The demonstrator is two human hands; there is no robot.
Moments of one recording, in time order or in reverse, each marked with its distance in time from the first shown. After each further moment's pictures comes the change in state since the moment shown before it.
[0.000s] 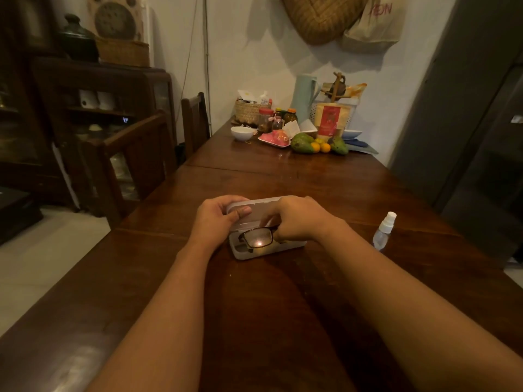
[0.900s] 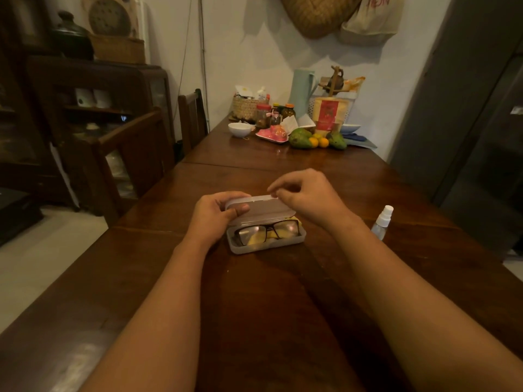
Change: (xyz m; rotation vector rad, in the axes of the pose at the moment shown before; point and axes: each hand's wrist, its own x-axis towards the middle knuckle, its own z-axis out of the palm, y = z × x) left_hand 0.000 0.003 0.000 -0.005 -0.035 0.021; right_hand -0.016 0.014 -0.008 0.545 0.469 0.024
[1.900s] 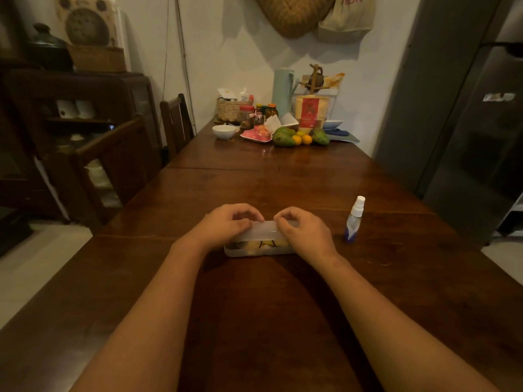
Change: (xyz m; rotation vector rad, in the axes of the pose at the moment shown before) left_hand -0.009 0.028 0.032 0.518 -0.475 -0.109; right_hand -0.062 0.050 0.023 0.015 0.017 0.353
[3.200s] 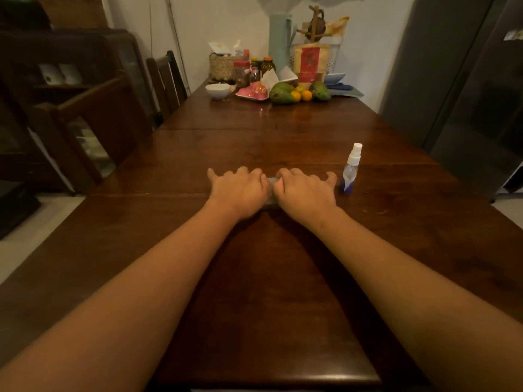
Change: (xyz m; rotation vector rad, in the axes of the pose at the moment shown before) left_hand -0.005 0.032 0.054 0.769 0.195 -0.032; right_hand -0.020 -0.003 0.002 -0.570 -0.053 -0.083
